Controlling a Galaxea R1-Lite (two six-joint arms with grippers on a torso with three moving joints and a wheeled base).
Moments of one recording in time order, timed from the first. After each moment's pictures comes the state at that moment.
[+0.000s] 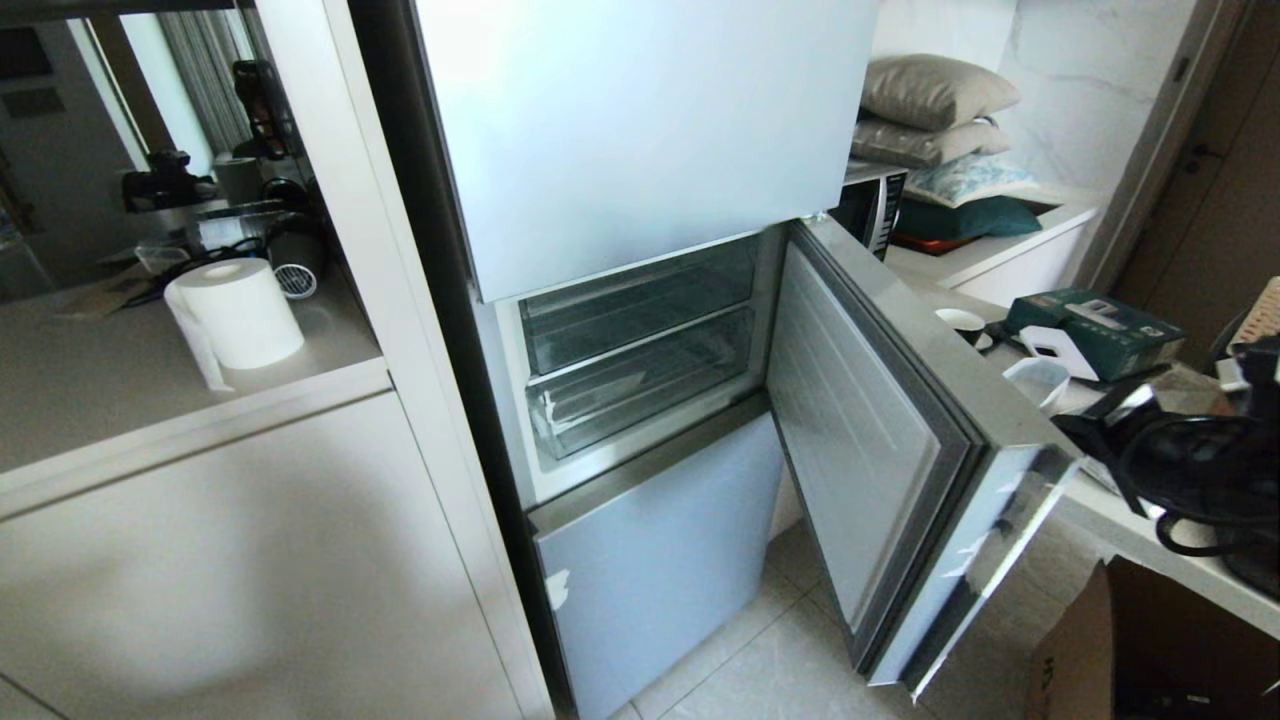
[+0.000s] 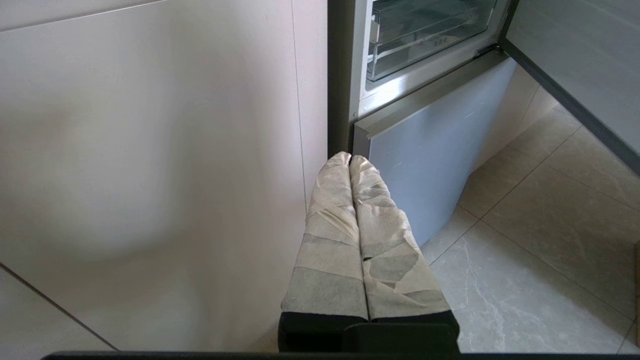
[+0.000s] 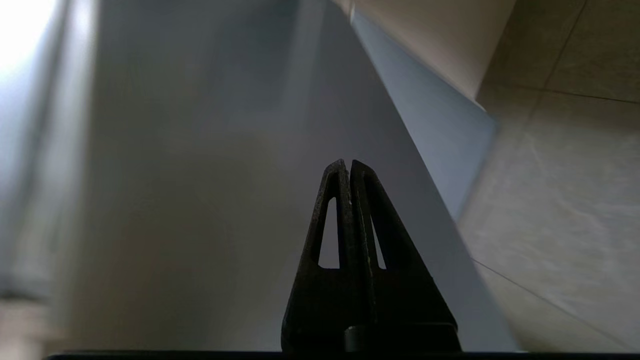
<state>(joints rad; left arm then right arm) 0.00 0.00 0.00 0.01 0.00 0.01 -0.08 1.63 -0.66 -0.65 0.12 0.86</state>
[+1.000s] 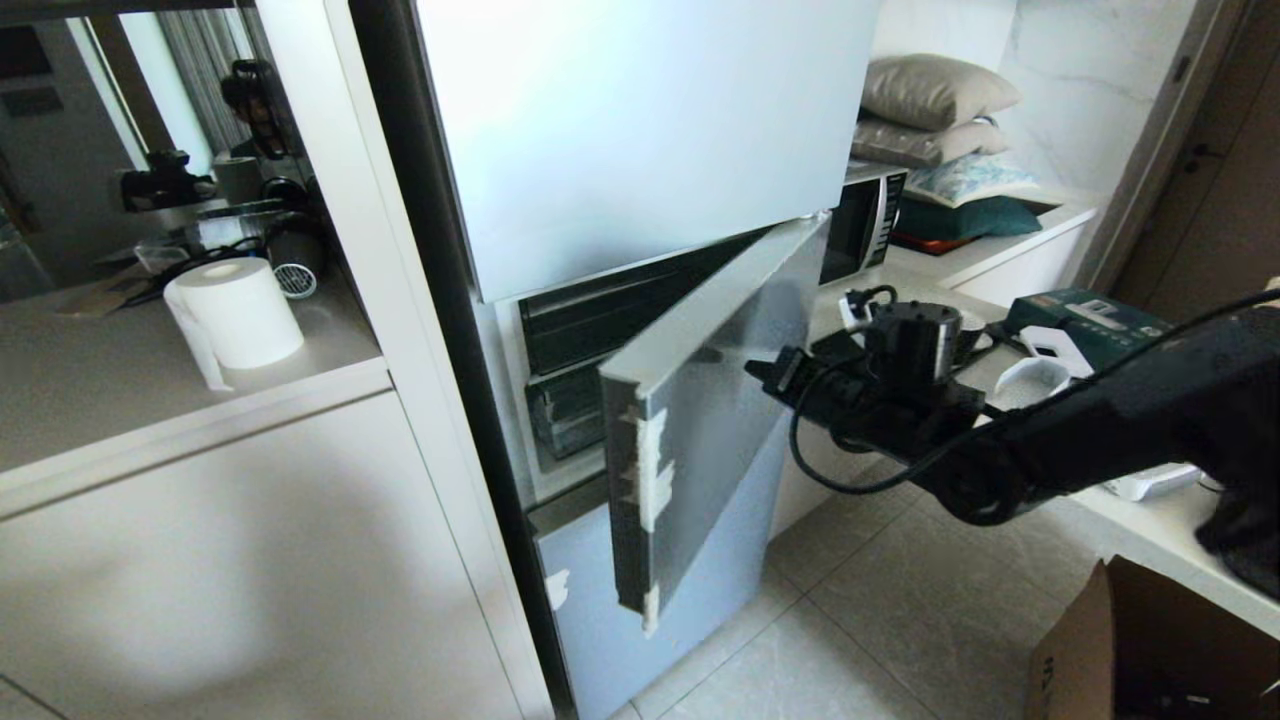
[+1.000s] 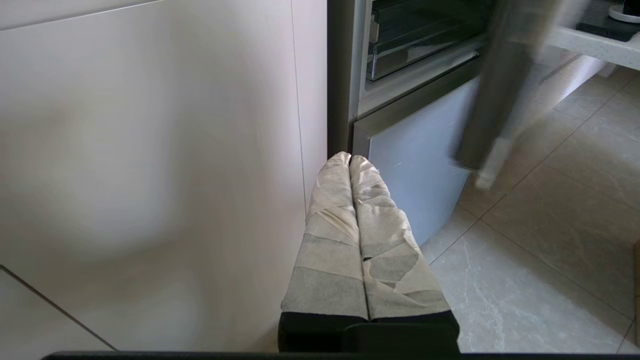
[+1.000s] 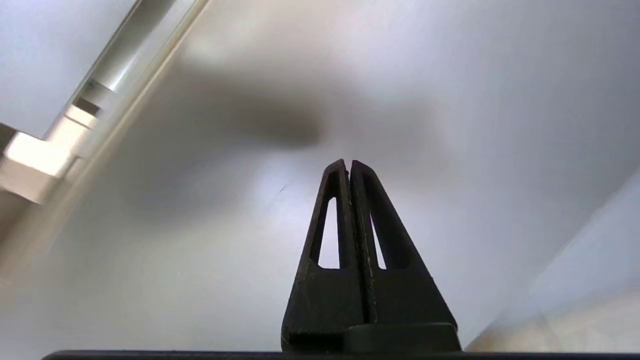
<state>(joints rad) 0.00 0.00 0.00 0.01 0.00 0.01 0.40 2.17 -1.23 -0.85 0.18 0.65</state>
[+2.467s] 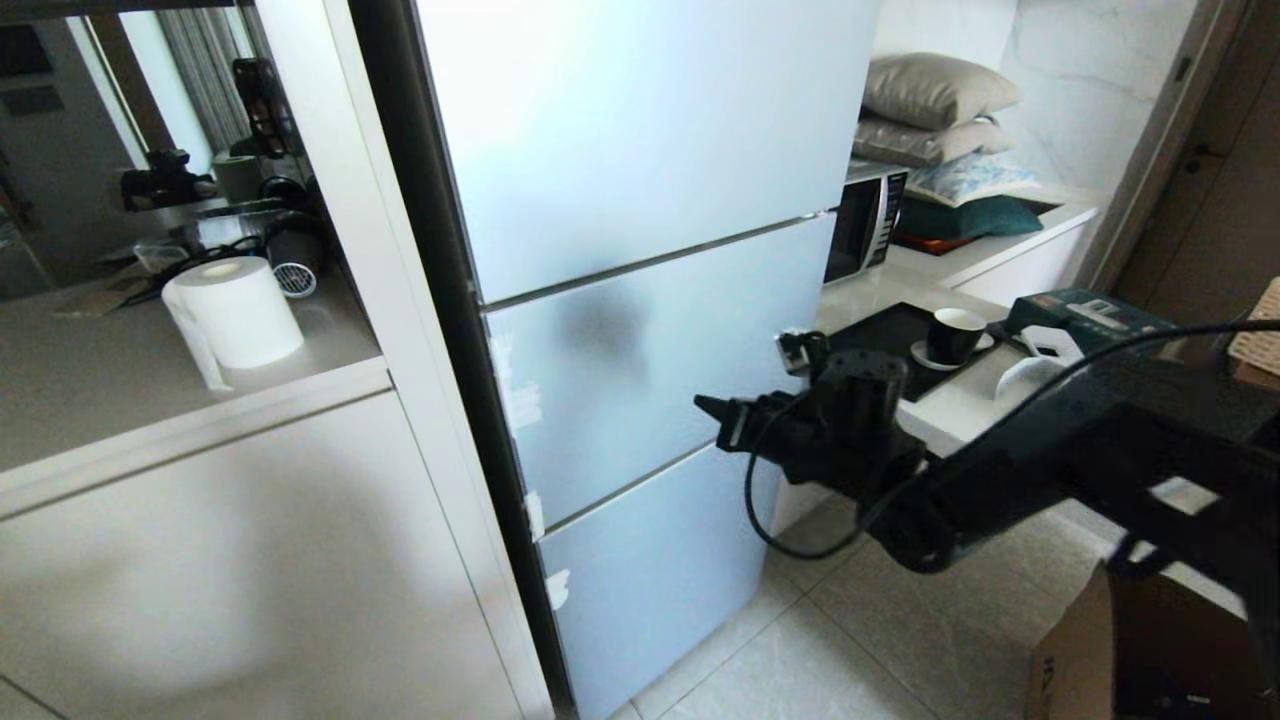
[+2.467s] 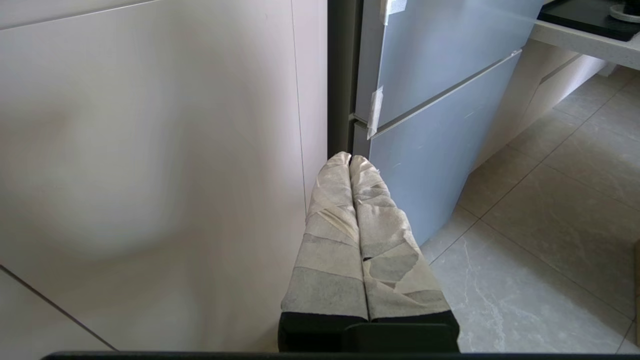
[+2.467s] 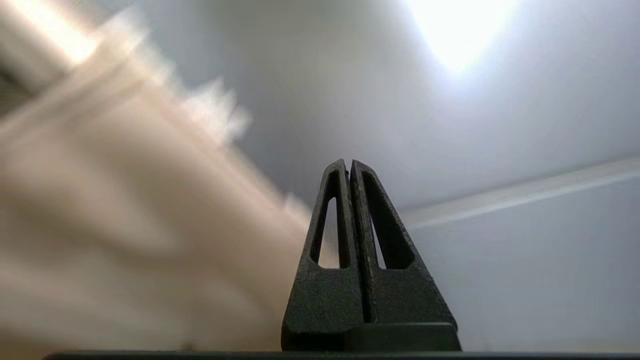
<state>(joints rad) 0.00 0.00 0.00 0.01 0.00 0.01 0.47 2.23 -1.12 -1.08 0.26 0.41</state>
